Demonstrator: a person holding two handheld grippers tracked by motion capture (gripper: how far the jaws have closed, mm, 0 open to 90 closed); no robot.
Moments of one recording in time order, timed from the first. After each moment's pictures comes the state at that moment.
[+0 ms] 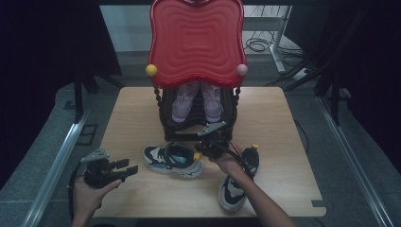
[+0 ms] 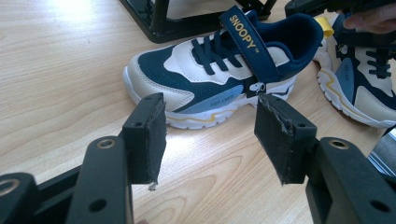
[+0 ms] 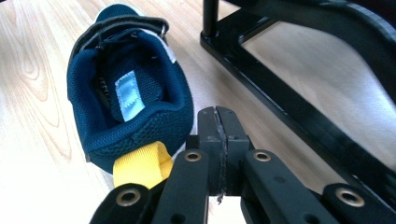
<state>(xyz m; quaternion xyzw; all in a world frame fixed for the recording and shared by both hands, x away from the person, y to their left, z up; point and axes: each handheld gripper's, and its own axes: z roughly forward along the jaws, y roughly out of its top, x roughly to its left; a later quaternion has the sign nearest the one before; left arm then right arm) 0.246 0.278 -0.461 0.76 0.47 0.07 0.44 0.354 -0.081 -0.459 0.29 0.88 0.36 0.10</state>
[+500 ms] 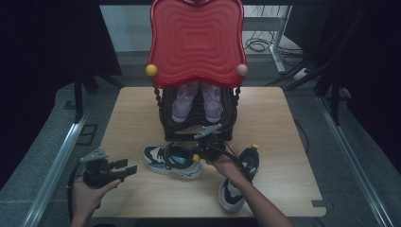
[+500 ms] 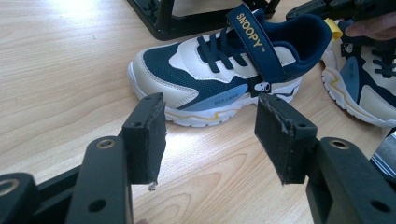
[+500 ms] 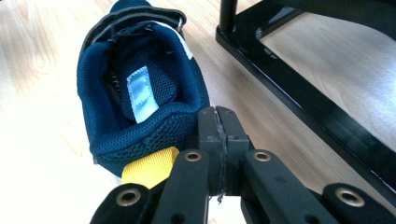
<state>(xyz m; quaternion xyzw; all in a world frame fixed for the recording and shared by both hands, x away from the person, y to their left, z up) 0.247 0.281 -0.462 0.76 0.48 0.07 0.44 0.350 -0.073 -0.466 0.29 0.88 0.36 0.08</state>
